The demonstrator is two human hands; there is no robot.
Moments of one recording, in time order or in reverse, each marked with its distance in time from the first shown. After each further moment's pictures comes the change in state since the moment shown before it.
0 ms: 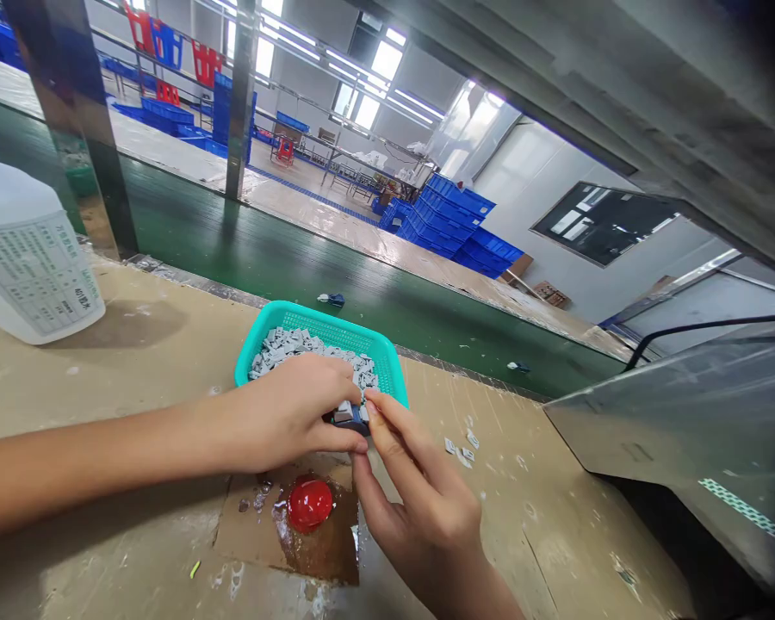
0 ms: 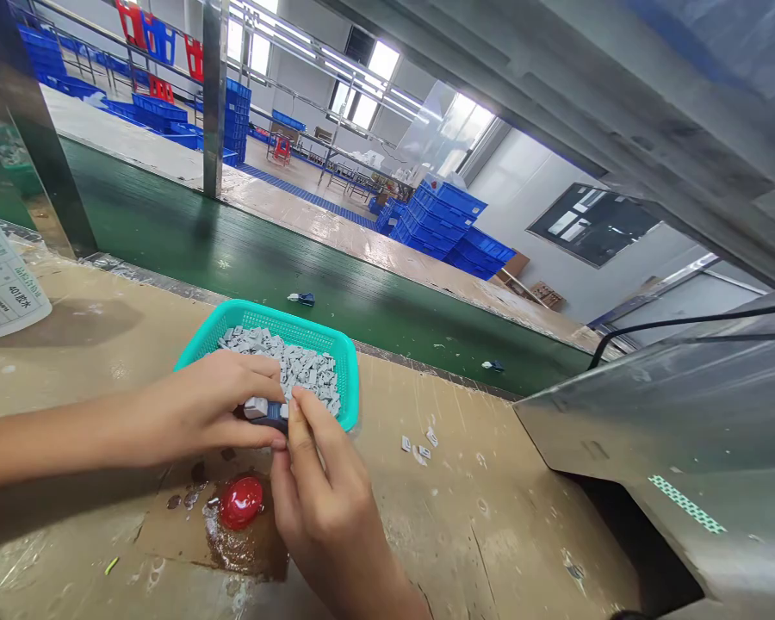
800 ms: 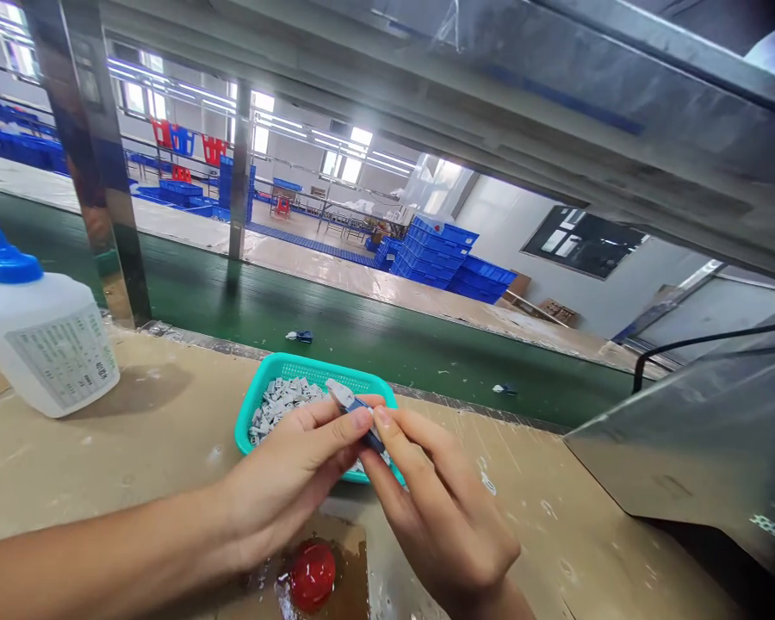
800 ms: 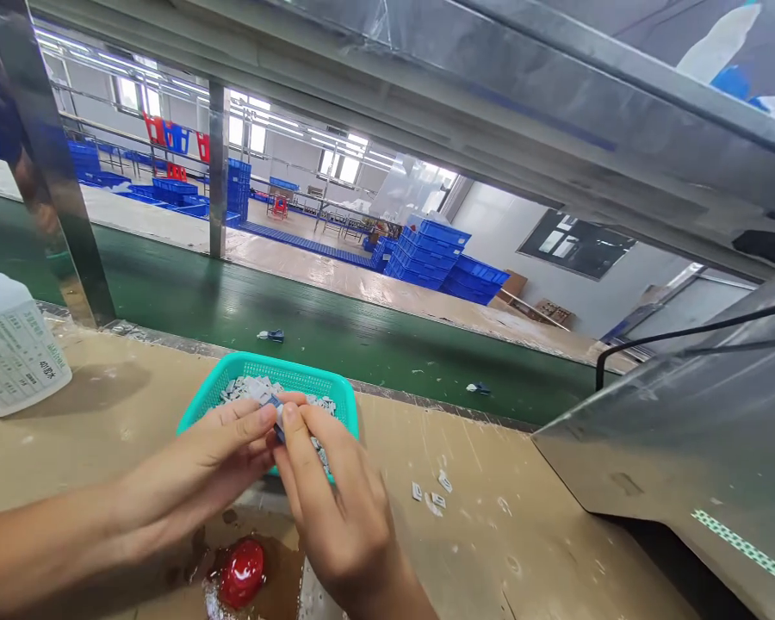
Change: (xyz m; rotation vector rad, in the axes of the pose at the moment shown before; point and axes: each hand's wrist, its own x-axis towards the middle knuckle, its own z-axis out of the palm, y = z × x) left_hand 0.012 0.032 0.011 -1.675 0.368 -0.285; right_hand 0.031 0.019 -0.011 -0.128 0.276 -0.160
